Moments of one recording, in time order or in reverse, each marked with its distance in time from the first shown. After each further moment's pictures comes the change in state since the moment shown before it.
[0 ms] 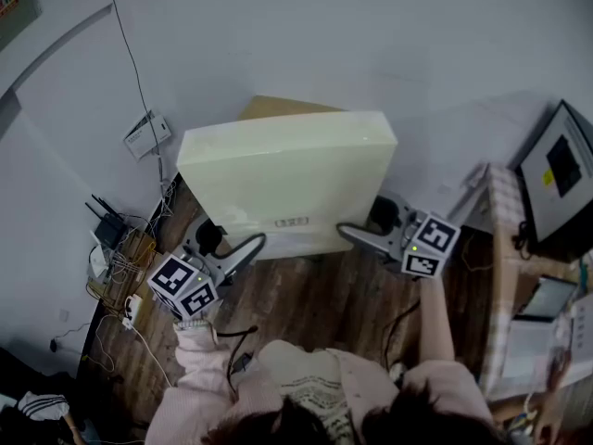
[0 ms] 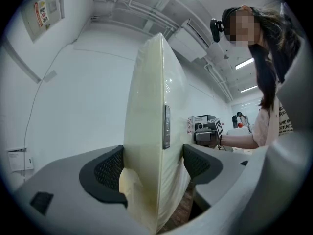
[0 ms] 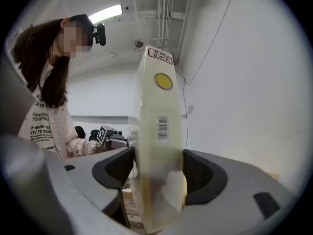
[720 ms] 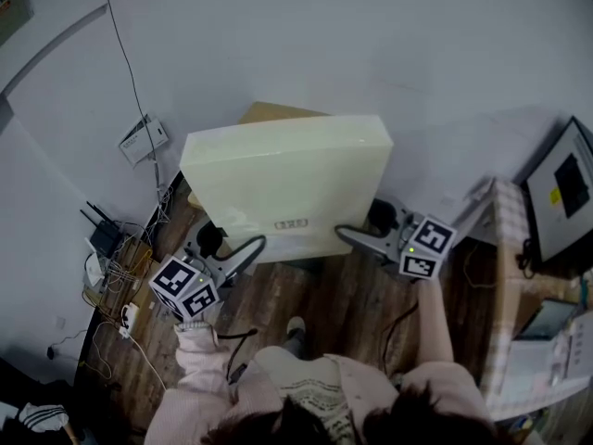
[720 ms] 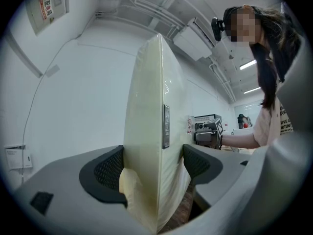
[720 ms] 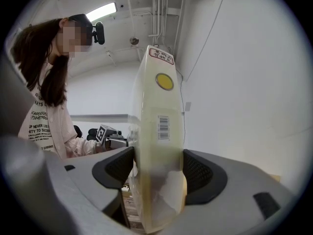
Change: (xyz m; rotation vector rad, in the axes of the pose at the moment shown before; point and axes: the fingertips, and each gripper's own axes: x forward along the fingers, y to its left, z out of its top) left arm 0.037 0.059 -0.010 -0.028 0.008 0.014; right arm 0.038 -0.059 -0.010 0.023 0.026 0.005
